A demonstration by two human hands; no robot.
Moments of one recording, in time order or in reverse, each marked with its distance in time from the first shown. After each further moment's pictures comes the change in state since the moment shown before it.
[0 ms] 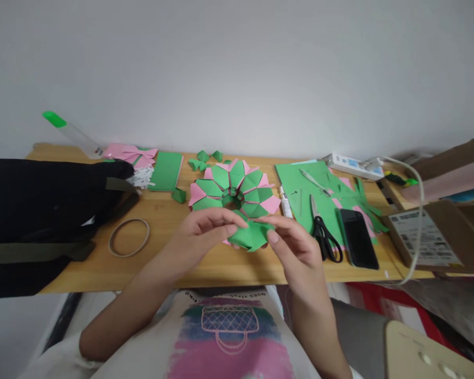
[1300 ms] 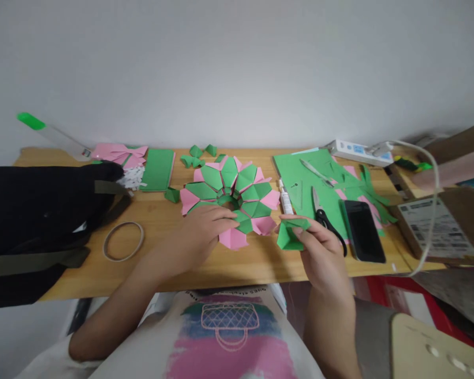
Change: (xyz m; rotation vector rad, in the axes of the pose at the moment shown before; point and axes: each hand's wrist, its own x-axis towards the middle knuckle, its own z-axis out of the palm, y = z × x) left_hand 0.018 -0.023 -0.028 1.283 -0.318 0.430; right_hand 0.008 0.029 -0.049 0.144 0.195 0.266
